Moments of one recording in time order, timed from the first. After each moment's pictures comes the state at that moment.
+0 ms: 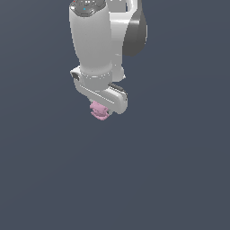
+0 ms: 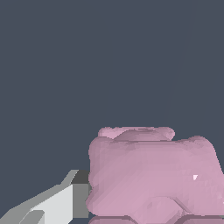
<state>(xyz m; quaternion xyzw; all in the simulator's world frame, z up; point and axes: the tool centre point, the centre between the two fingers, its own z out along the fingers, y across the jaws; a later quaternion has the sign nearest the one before) 0.003 -0.051 0.277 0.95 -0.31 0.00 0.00</state>
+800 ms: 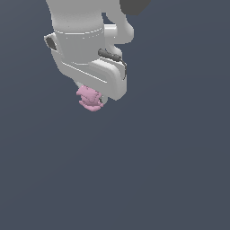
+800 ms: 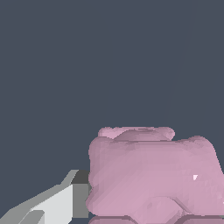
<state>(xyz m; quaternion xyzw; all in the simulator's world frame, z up) 0.047 -0.064 0.381 0.95 -0.31 0.00 0.00</state>
